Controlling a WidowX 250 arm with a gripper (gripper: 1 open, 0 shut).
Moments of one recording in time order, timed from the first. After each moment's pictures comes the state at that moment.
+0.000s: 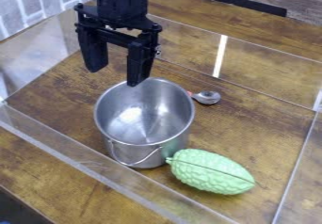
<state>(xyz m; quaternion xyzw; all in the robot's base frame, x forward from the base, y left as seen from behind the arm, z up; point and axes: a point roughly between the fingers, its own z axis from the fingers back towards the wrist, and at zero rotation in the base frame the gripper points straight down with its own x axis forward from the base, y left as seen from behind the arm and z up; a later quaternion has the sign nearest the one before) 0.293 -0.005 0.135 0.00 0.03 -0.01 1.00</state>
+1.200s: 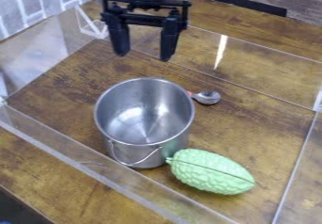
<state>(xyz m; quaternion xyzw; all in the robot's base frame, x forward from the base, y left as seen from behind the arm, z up) 0.347 -0.007 0.130 -0.03 0.07 0.13 0.99</state>
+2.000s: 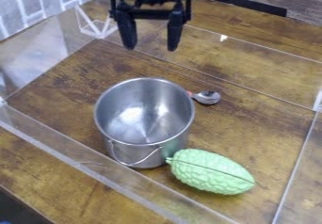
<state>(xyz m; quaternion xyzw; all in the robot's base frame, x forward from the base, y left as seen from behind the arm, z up) 0.382 0.017 0.119 -0.03 0.01 0.20 0.98</state>
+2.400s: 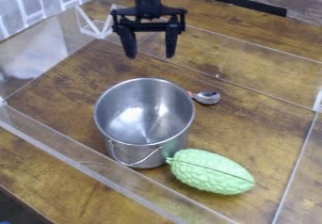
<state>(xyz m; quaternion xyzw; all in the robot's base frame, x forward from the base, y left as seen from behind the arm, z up) 0.415 0.031 0.077 -0.03 0.00 0.23 0.97</state>
